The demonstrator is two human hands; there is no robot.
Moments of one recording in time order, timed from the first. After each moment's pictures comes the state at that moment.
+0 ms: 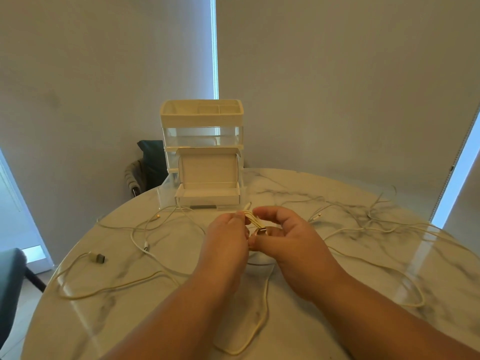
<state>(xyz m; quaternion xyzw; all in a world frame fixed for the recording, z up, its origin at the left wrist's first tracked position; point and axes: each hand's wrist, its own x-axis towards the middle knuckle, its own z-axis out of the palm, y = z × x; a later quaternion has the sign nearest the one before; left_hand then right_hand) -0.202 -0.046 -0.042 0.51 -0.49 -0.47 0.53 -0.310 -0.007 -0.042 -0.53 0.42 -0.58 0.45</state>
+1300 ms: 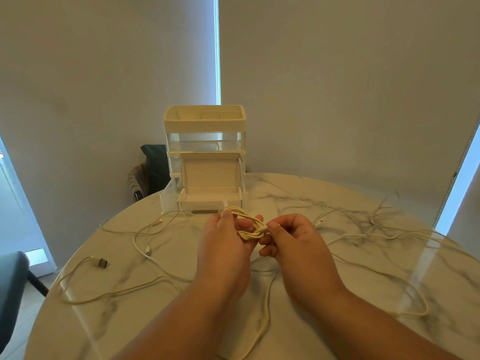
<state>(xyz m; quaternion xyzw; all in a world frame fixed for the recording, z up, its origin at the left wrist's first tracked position) -0.200 -0.035 -0.037 0.43 -0.52 -0.42 0.61 -0.303 -0.009 -0.047 -0.45 0.49 -0.65 0.36</state>
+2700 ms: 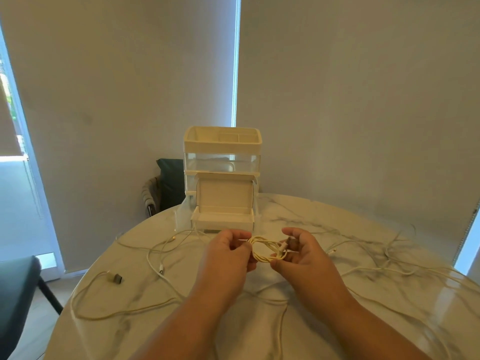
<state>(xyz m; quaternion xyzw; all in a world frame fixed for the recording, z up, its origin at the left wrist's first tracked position) -0.174 -0.072 -0.049 0.47 -0.50 -0.48 0.55 -0.324 -0.039 -0.048 -0.55 0.52 -0.56 0.35</state>
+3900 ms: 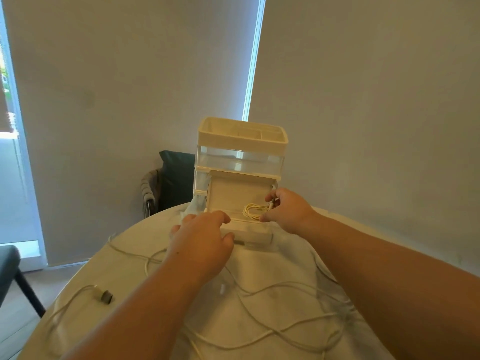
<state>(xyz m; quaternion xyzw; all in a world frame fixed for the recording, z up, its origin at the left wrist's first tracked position) -0.098 -0.155 -0.033 0.63 -0.70 -0.09 0.32 -0.305 -0.241 0.002 -0.69 0.65 -0.29 0.14</state>
